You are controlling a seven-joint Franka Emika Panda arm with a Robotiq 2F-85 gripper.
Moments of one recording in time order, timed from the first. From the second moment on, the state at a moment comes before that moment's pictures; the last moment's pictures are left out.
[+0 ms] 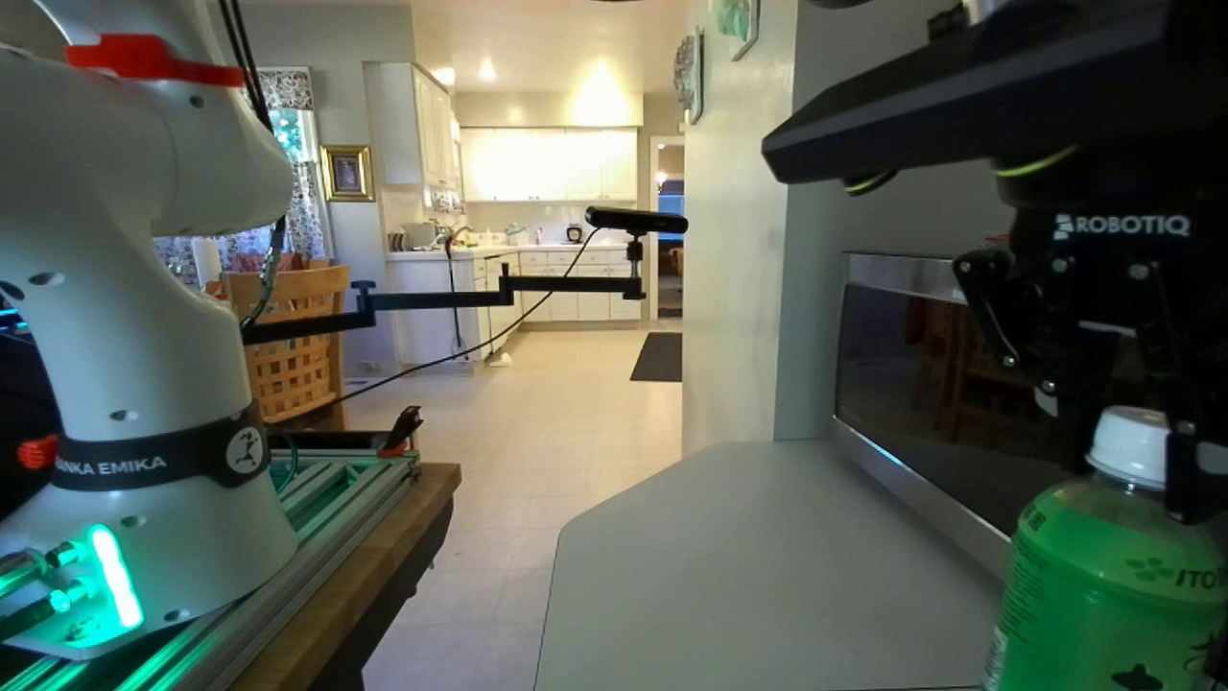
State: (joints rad) arm -0.18 0.13 -0.18 -2.21 0.36 2.57 -0.85
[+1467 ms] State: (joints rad) arm -0.24 0.20 -0.12 -2.21 0.38 2.63 -0.80
